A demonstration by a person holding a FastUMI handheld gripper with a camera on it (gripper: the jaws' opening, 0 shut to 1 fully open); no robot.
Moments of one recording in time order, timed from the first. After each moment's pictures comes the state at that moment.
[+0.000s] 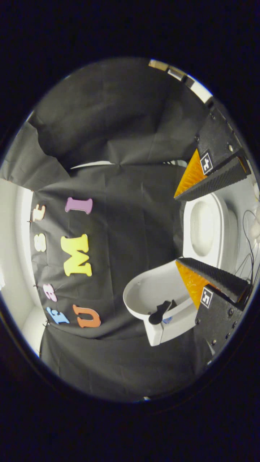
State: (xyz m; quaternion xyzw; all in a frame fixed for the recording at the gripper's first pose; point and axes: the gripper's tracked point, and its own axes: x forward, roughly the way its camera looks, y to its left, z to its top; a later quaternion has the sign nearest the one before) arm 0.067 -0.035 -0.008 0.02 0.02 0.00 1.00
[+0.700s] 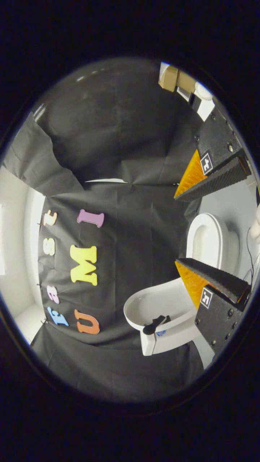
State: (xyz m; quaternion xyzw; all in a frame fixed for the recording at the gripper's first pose) arm 0.032 -0.061 0.000 0.00 -0.02 -0.04 1.00
